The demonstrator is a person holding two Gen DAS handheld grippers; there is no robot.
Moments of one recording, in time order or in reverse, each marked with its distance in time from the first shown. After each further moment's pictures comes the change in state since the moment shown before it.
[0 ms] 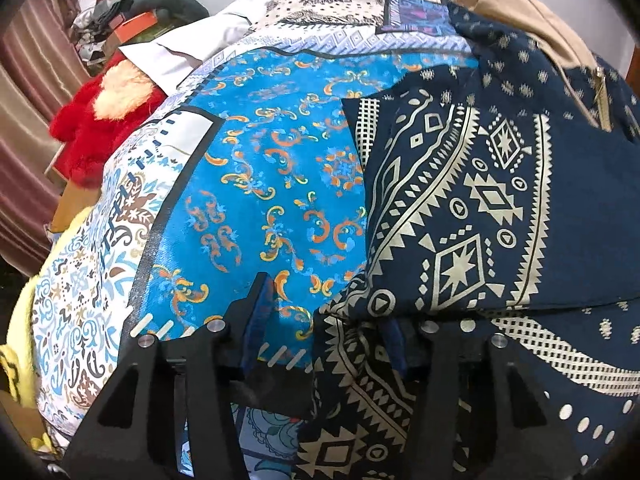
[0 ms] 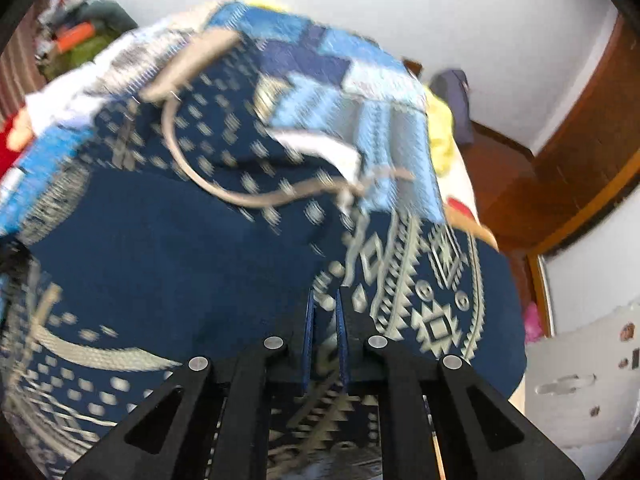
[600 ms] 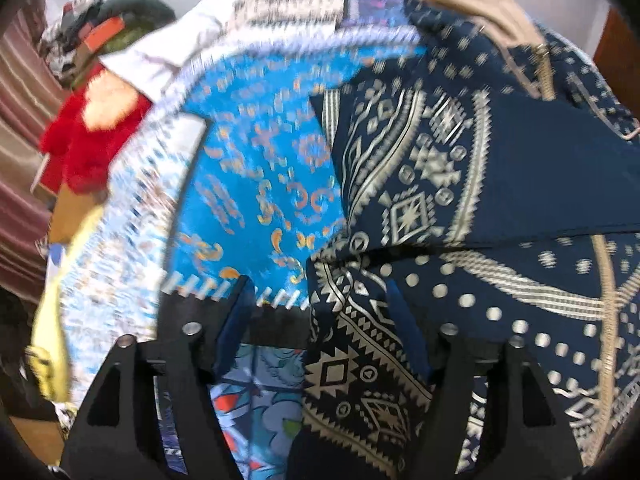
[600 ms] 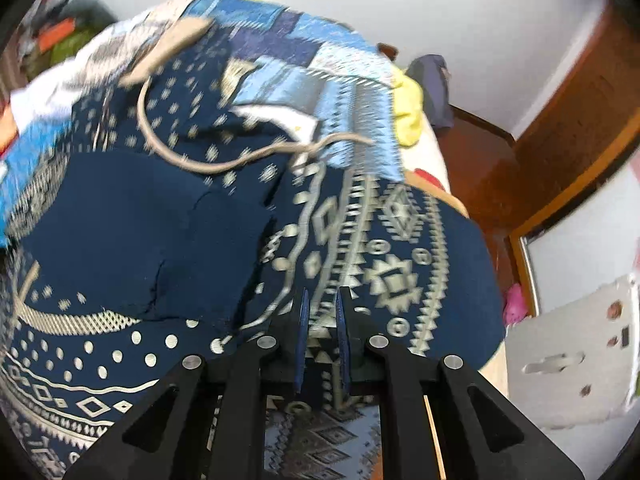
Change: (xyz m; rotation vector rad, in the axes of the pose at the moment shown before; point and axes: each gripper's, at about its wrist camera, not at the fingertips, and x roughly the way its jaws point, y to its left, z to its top) left arm -0.063 -0.009 -0.018 0.100 0.044 -0.087; right arm -0.019 -0.026 -0.023 0.051 -0.003 -0.057
